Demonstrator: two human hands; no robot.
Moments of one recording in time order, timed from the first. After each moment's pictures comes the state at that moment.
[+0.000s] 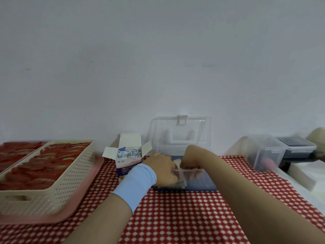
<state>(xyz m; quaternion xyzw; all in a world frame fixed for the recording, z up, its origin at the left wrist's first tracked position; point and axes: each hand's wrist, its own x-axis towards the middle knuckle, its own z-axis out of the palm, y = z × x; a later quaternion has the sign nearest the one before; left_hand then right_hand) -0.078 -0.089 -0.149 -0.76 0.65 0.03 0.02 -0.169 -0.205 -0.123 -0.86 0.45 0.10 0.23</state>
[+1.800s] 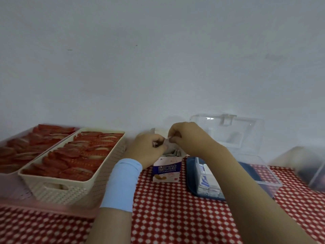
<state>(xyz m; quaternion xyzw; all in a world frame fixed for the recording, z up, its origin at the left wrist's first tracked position) 0.038 -0.005 -0.142 -0.82 0.44 0.01 -0.37 -0.058 -0.146 -0.108 -0.96 0.15 -0.19 0.14</state>
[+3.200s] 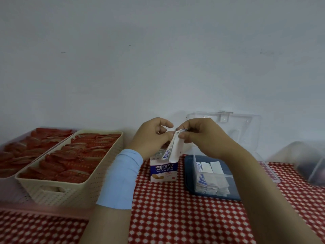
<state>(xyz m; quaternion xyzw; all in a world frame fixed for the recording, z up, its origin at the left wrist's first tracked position) 0.011 -0.013 -0.103 -0.73 0.43 0.12 -0.52 -0.112 -0.149 -0.094 -0.87 0.13 -0.24 0.41</state>
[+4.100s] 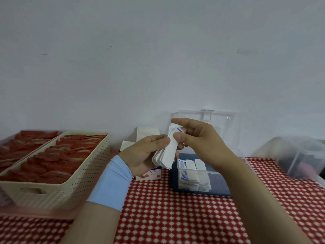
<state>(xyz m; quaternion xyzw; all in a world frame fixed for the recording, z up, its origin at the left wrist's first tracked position) -0.014 -0.029 -0.129 -0.44 0.38 0.51 -0.63 -0.157 -0.151 -0.105 -0.76 0.08 -0.29 0.57</state>
